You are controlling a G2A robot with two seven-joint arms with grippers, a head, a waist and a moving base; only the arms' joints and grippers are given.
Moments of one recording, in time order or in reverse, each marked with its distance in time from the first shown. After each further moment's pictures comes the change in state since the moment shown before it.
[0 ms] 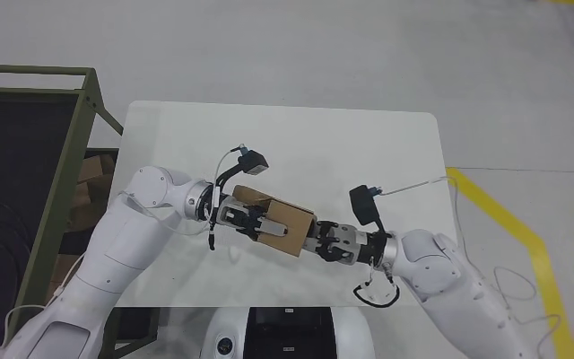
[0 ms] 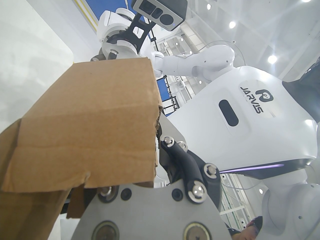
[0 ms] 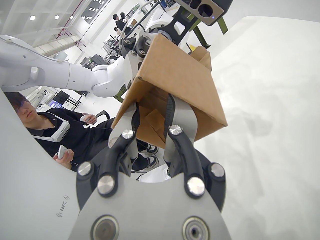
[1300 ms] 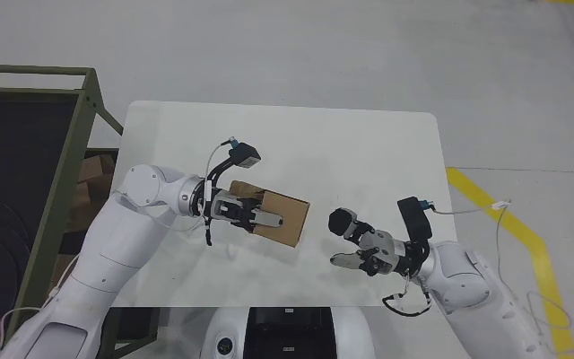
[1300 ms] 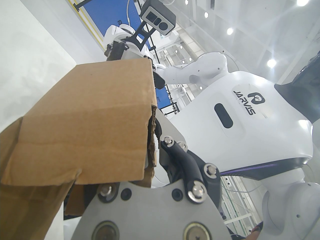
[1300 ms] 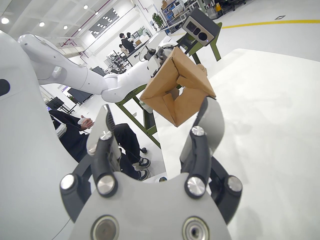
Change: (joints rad) left arm 0.007 0.007 -0.035 0.007 -0.019 -0.018 0.019; right arm -0.187 0.038 0.214 -0.039 -0.013 -0.225 -0.092
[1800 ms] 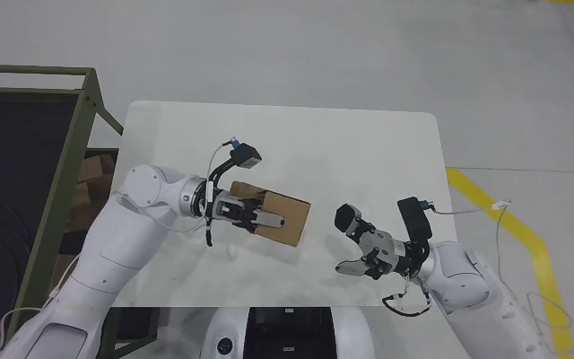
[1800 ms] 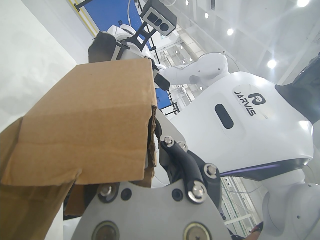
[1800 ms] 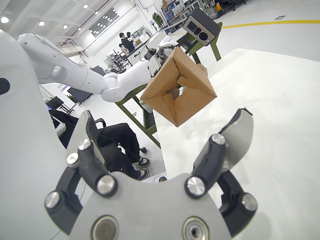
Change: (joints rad) left arm 0.002 0.001 -0.001 -0.013 0.050 0.006 0.027; right arm 0.001 0.000 0.000 0.000 0.001 0.001 0.001
